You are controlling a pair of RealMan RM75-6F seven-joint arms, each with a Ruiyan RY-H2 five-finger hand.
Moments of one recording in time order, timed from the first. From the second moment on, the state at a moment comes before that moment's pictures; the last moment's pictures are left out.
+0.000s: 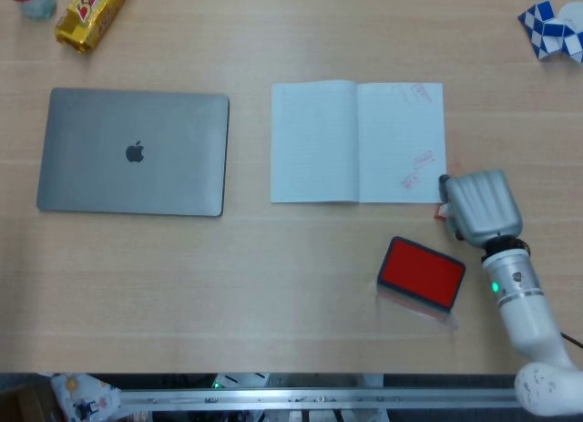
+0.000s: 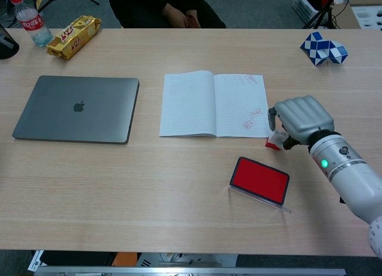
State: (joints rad) left arm -0.03 -0.99 0.03 -1.73 1.46 1.41 -0.03; right arm 0.45 -1.70 0.06 -1.61 -0.97 1.23 -0.93
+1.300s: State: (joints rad) left arm -0.03 -0.99 0.03 -1.73 1.46 1.40 -0.03; right arm 0.47 -1.69 0.03 -1.62 -0.96 1.23 -0.90
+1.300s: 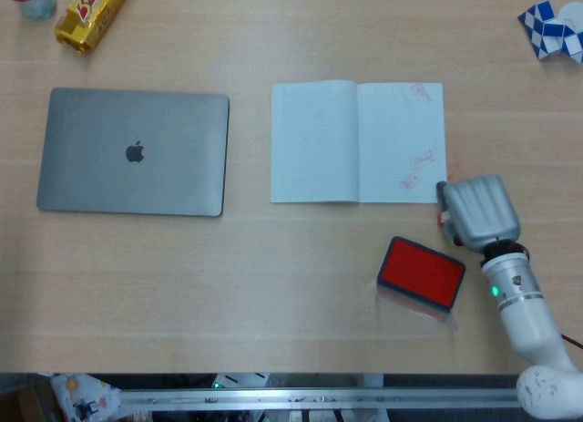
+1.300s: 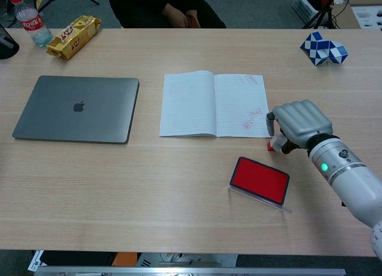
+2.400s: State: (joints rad) left arm -0.03 -0.99 0.03 -1.74 1.46 1.40 -0.02; right arm 0.46 -1.69 0.02 -1.61 -0.94 1.23 -0.89
